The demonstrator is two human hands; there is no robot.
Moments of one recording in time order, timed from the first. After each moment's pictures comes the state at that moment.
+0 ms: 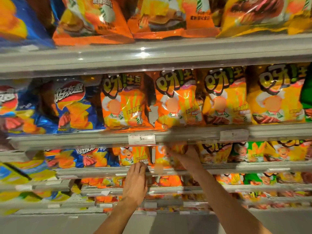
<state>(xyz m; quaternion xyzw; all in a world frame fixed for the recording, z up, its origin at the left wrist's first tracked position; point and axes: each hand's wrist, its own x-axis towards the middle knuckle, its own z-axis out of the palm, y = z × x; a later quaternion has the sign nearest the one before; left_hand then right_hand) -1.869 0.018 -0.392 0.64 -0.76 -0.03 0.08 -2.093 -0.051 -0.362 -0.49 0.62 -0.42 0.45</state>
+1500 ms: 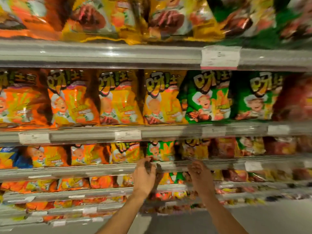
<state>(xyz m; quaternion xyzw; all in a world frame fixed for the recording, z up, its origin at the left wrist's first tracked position) -2.245 0.033 -0.362 0.65 -0.56 -0.34 0.39 -2.458 0.056 -0.382 -0.43 0.73 -0.43 0.31</state>
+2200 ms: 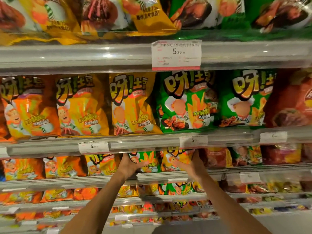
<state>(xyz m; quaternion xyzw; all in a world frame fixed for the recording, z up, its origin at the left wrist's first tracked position) -2.273 -0.064 -0.362 0.61 -0.52 -0.48 0.36 -2.545 -0.043 -0.382 -0.51 0.68 -0.35 0.40</state>
